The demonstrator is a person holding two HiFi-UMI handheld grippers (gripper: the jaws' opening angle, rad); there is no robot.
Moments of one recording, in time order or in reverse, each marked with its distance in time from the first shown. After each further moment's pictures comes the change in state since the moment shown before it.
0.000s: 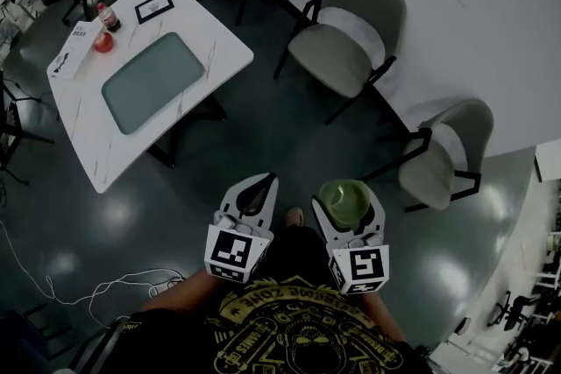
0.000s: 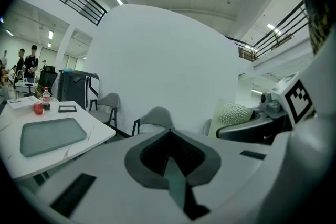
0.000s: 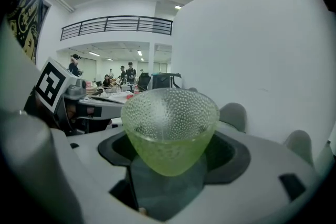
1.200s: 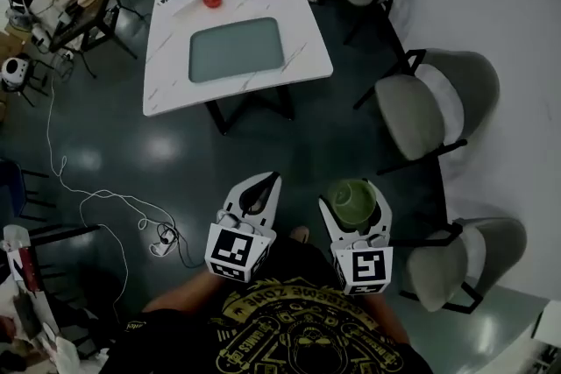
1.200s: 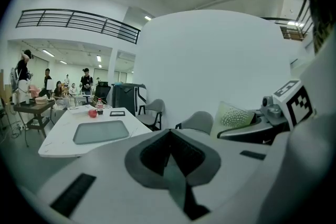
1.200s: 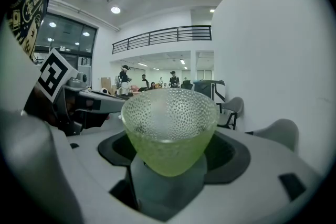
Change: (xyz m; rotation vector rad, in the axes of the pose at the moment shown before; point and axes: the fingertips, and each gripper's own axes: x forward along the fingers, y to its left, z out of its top) left arm 0.001 -0.002 0.011 -0.056 -0.049 0.579; right arm 0.066 -0.030 0.024 -0.153 -0.097 0.520
